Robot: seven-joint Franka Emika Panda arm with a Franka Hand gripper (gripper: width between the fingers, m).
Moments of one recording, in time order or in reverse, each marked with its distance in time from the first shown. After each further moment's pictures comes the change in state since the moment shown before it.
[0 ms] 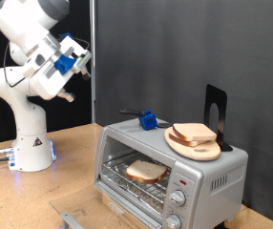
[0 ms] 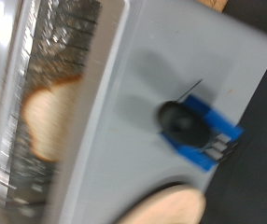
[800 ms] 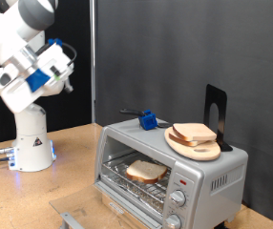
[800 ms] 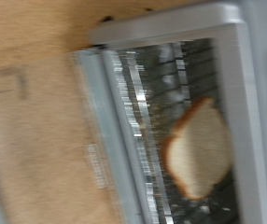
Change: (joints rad) arm -0.172 0.100 -0.012 0.000 -0.140 -0.013 0.330
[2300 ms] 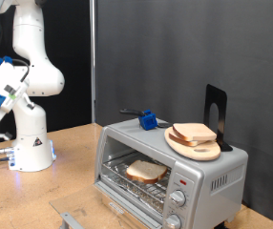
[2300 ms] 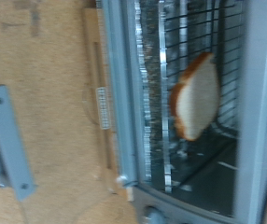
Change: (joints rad) arm -0.016 0.346 -0.253 0.131 0.133 -0.033 -0.429
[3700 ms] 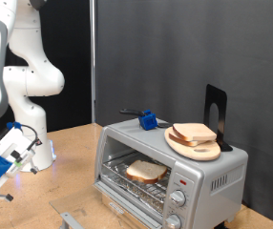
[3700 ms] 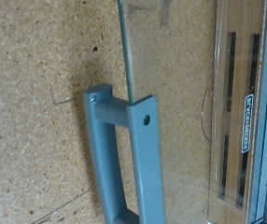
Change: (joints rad) arm 0.015 0.419 0.079 0.032 0.260 0.271 -0.352
